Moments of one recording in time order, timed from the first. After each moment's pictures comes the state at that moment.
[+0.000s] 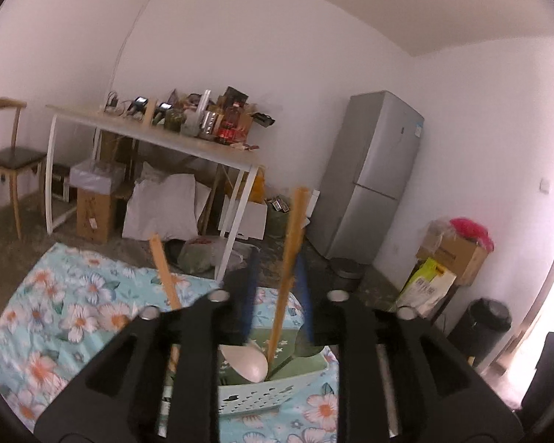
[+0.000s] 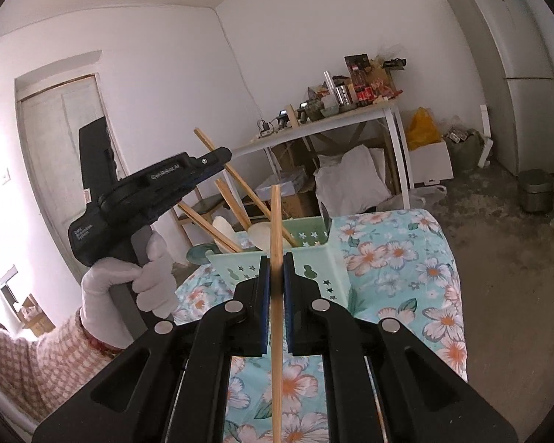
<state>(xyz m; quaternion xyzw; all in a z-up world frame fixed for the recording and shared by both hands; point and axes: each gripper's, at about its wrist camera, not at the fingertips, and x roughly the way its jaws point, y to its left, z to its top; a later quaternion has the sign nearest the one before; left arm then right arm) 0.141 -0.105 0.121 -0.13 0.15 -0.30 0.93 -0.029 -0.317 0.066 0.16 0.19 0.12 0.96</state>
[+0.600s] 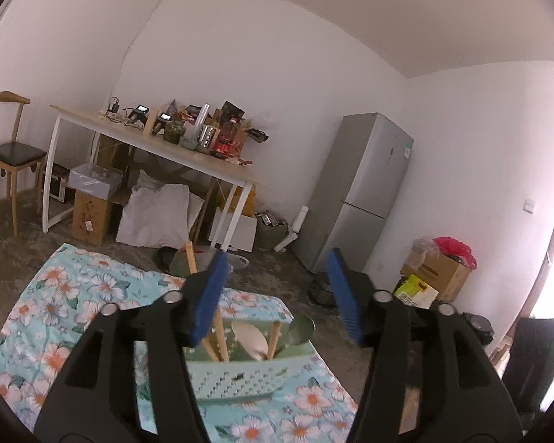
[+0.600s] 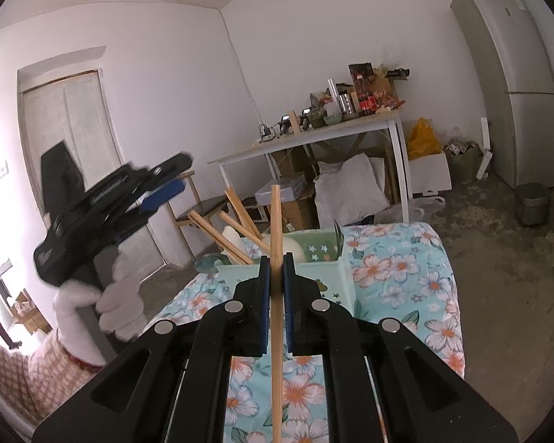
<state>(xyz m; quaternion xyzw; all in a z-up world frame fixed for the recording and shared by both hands) 0.093 -0.047 0.128 -0.16 0.12 -0.33 0.92 -0.031 -0.300 0.091 0.14 0.17 0.12 0.97</state>
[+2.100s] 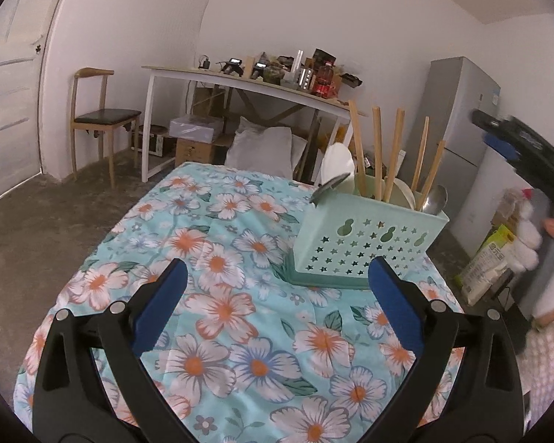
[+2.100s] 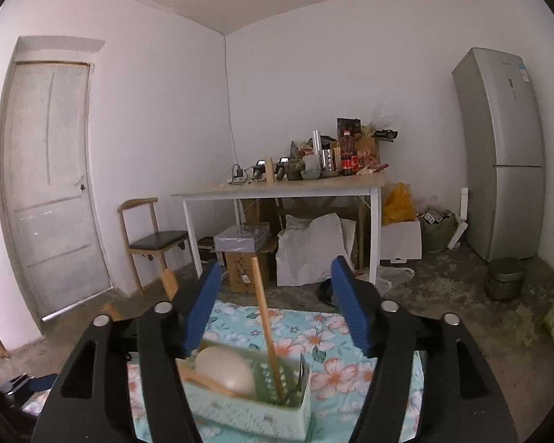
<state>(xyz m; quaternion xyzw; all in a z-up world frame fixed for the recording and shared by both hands) 0.051 0.024 0.019 -0.09 0.24 -0.14 0.96 0.054 -0.296 0.126 0.07 0.09 0.05 0.99</state>
